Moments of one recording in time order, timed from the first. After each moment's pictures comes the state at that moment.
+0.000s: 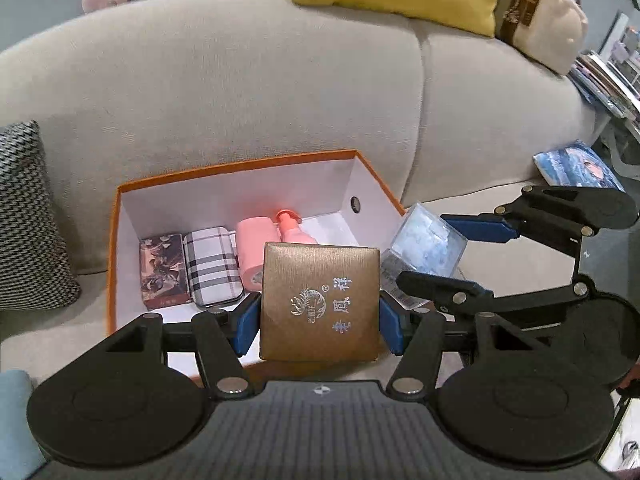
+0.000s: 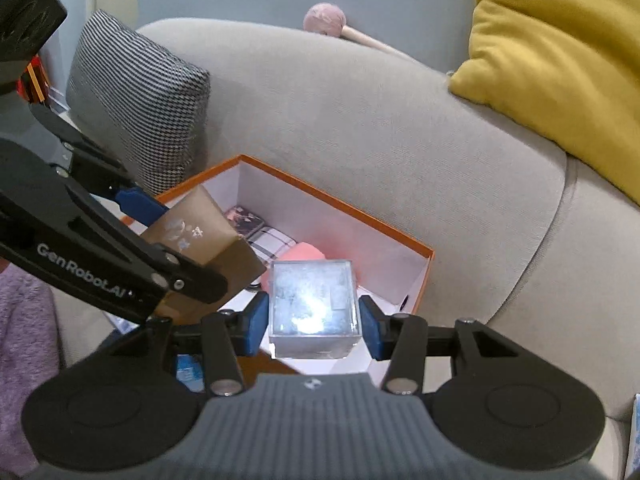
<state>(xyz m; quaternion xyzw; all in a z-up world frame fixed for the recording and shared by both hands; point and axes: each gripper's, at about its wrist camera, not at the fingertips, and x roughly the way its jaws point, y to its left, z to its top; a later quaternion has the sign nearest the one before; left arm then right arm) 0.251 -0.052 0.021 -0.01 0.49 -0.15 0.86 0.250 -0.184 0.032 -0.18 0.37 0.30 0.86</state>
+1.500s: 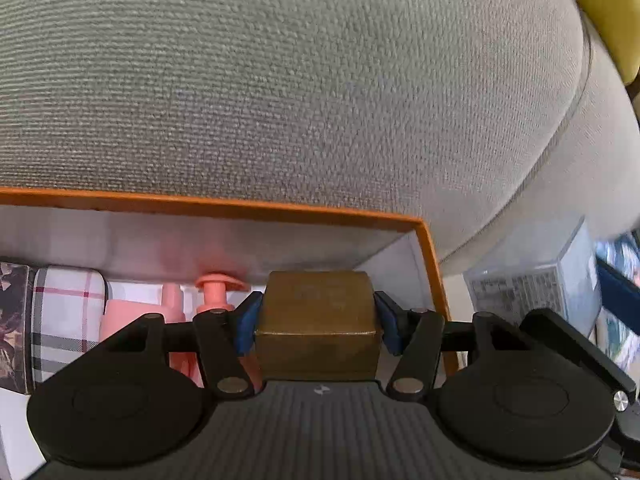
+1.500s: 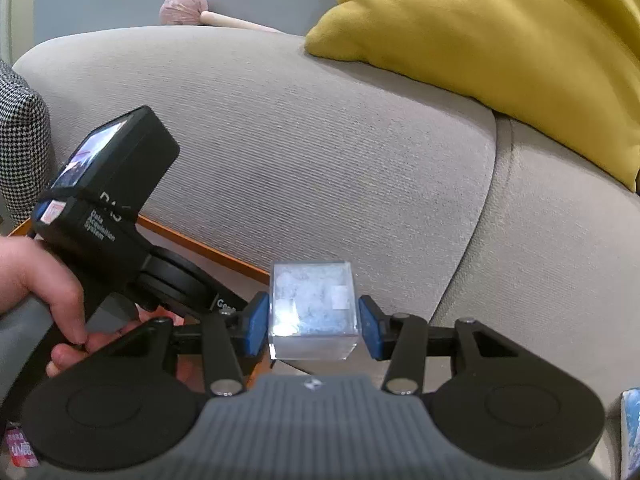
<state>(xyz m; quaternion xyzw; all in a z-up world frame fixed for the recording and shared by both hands) 0.425 -0.113 -0.105 -0.16 0.56 -0.11 0.81 0.368 -0.233 -0.009 -0.15 0.36 0.20 0.90</state>
